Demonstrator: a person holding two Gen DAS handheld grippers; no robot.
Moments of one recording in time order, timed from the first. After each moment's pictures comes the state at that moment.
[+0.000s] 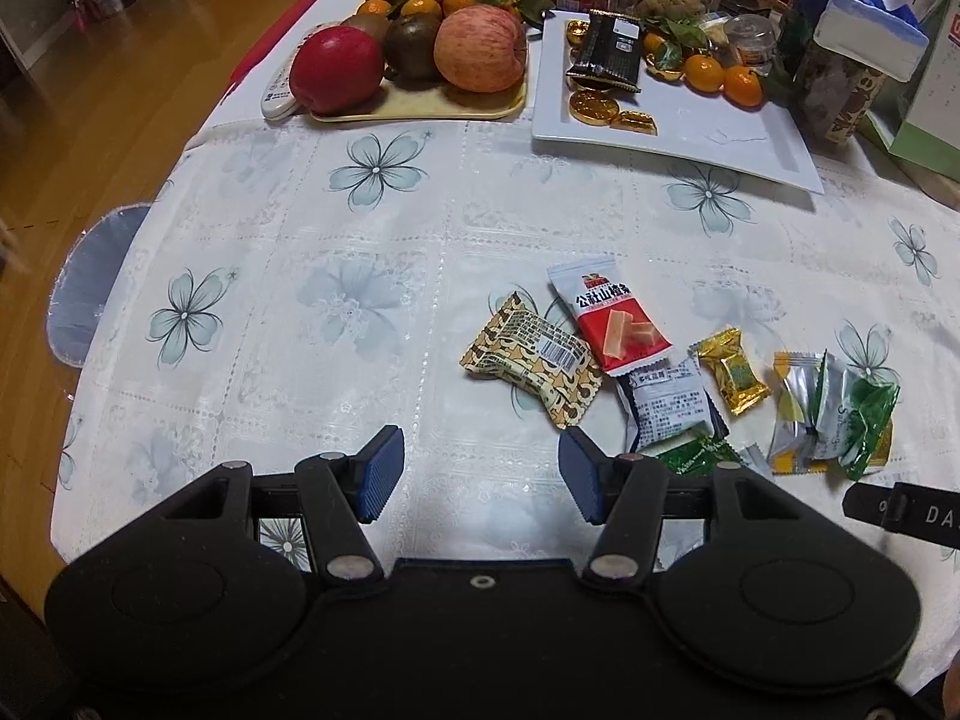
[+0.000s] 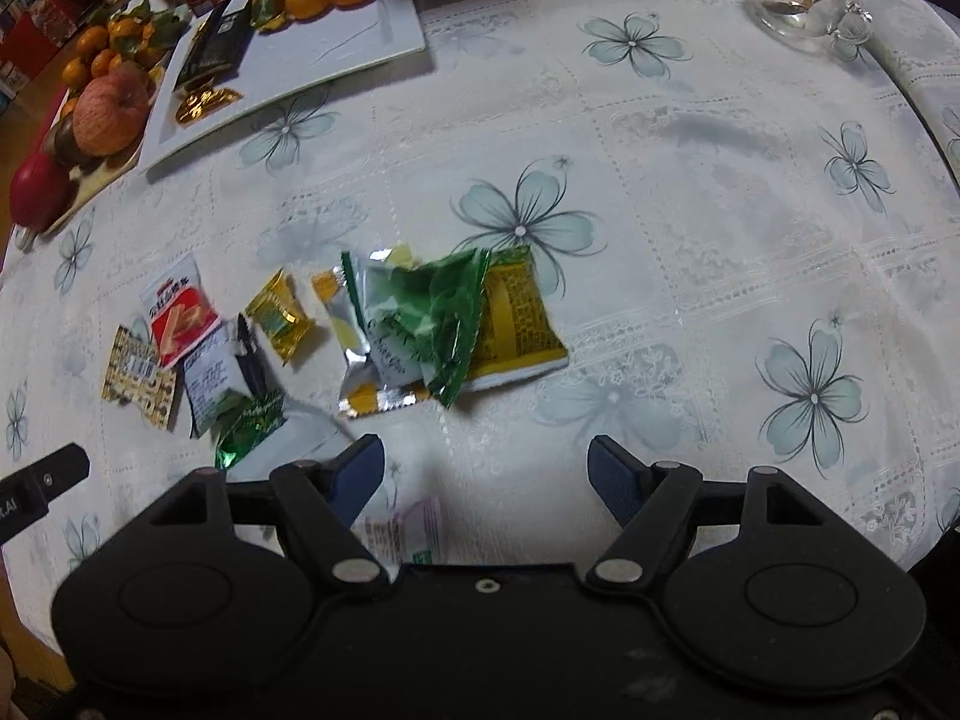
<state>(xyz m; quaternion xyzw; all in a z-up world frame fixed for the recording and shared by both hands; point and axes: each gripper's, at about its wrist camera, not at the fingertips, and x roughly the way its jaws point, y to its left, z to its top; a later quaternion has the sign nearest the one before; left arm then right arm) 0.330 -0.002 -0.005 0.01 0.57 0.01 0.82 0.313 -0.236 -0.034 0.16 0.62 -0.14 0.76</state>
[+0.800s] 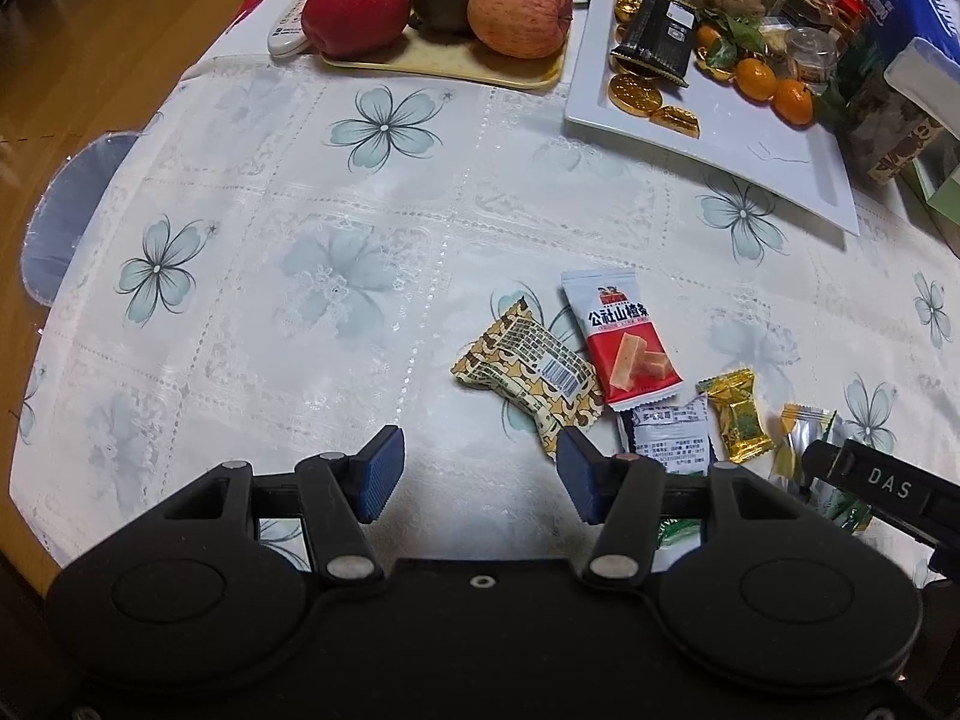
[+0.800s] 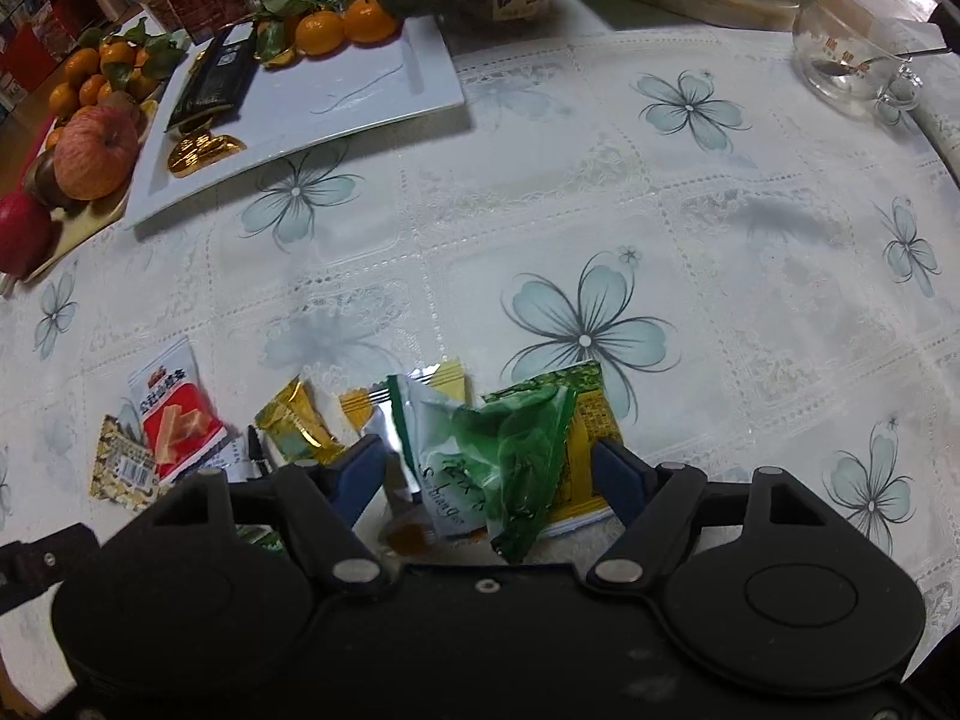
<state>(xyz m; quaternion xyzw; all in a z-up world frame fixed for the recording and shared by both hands) 0.361 0.010 -0.019 -0.05 0.60 0.03 0.79 0.363 -0.215 -0.060 0.13 0.59 -0.16 0.78</state>
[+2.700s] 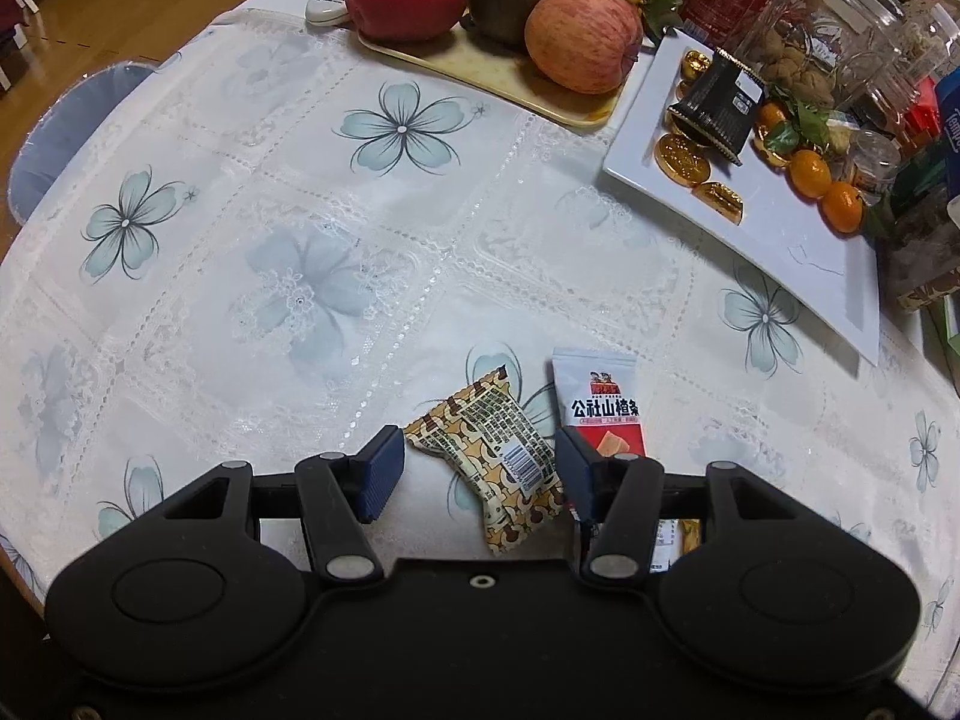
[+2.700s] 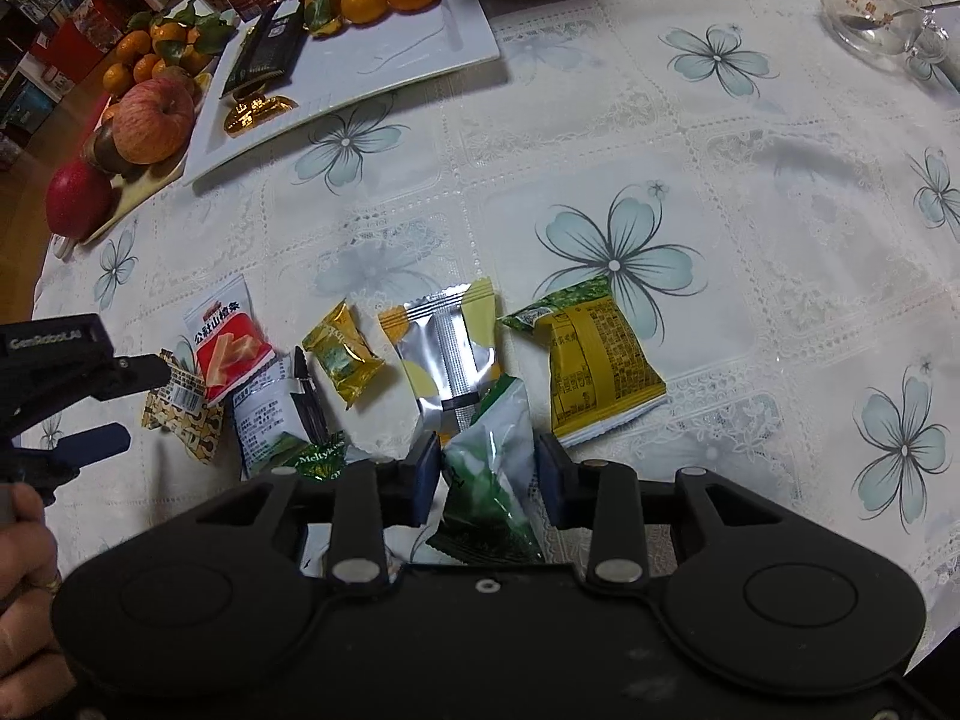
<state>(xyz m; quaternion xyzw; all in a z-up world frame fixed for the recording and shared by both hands) 0.390 0.010 -0.046 -0.15 0.58 0.08 0.80 0.339 -0.227 -0.056 0.18 0.60 -0.09 0.77</state>
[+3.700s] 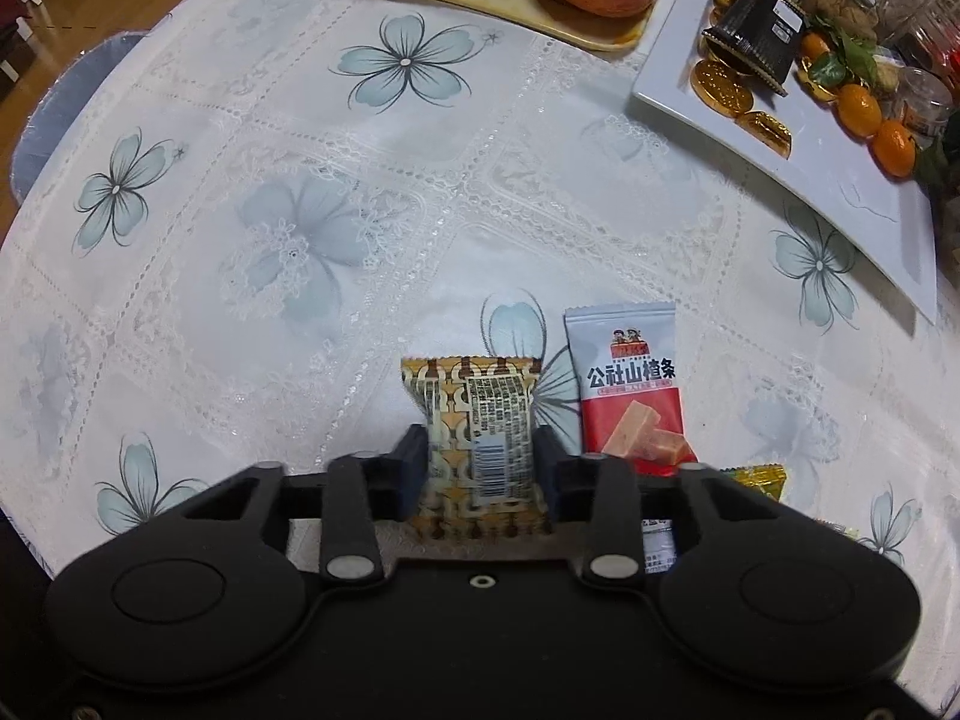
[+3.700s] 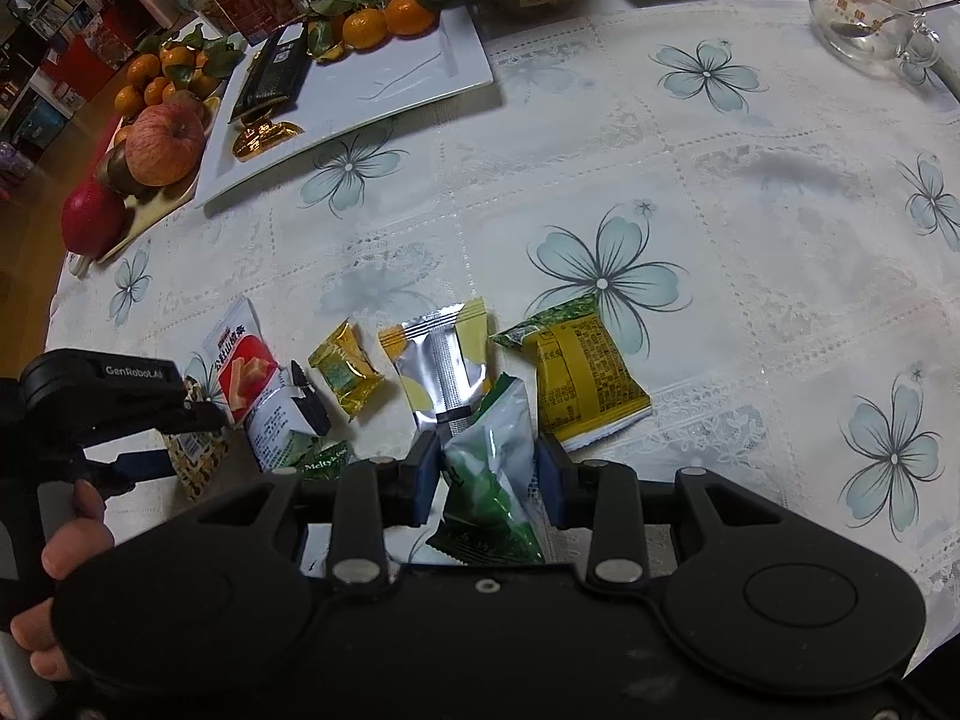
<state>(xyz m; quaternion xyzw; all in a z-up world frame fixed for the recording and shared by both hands) 0.398 -0.001 -0.069 -0.13 0.63 0.10 0.76 0.330 -0.238 -0.047 0.19 0.59 -0.08 0.78</state>
